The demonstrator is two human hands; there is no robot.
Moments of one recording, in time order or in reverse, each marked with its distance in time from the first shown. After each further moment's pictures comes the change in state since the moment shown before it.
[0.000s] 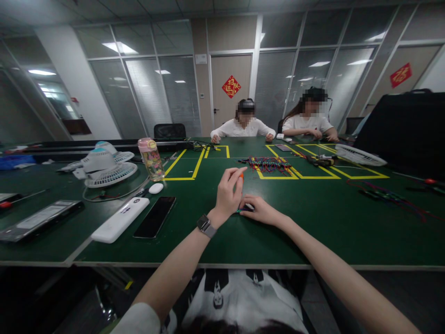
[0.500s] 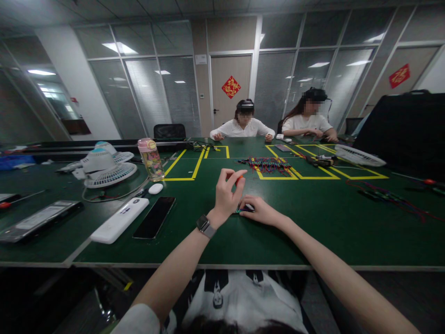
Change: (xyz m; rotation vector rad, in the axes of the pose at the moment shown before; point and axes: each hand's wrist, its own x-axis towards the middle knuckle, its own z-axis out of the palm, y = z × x) left_hand 0.000 -0.001 0.000 0.051 0.078 -0.007; right_hand 0.000 0.000 0.001 -0.007 0.006 0.003
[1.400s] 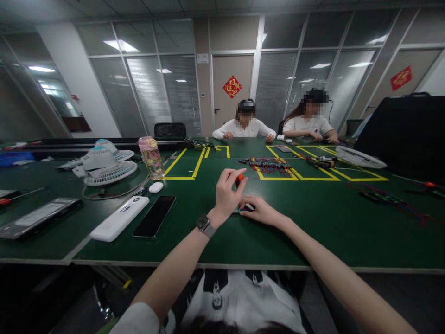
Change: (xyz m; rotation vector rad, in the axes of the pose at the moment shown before) left_hand 0.001 -0.002 0.005 0.006 0.024 0.014; right_hand -0.001 0.001 -0.001 0.004 0.001 -0.010
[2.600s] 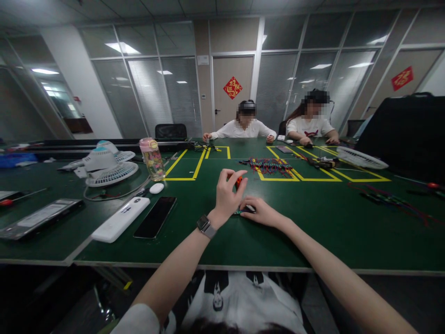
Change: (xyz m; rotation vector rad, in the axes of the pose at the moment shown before) left_hand 0.000 0.001 -0.003 0.038 -0.032 -0.041; right_hand 0.000 -0.001 0.000 -0.005 -0.010 -0.006
